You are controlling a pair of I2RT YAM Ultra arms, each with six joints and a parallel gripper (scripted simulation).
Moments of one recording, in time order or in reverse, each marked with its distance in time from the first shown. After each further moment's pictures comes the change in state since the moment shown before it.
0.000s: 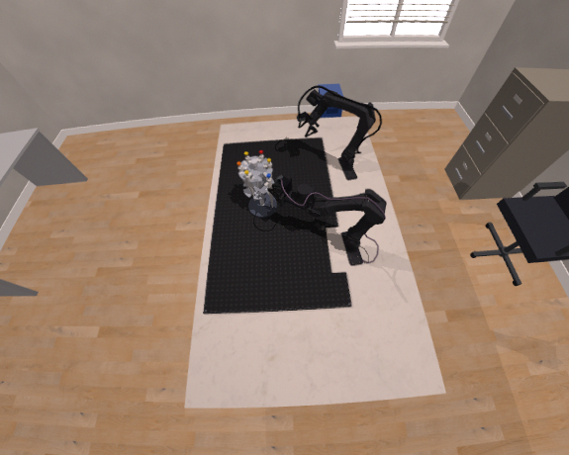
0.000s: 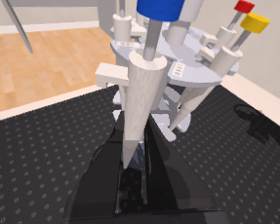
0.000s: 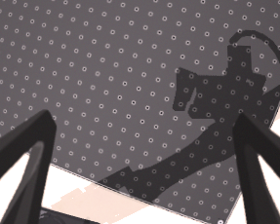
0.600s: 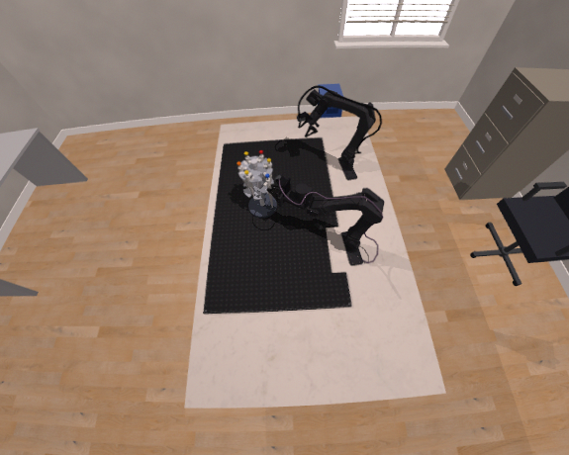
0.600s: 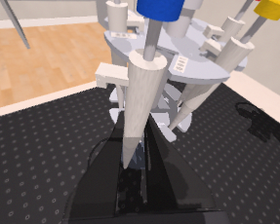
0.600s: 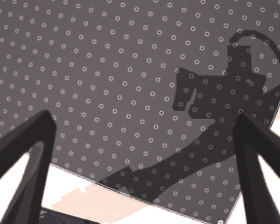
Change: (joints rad) left arm -0.020 0.039 0.009 0.008 -0.016 0.000; right arm 0.000 0.000 0.000 0.000 0.000 0.000
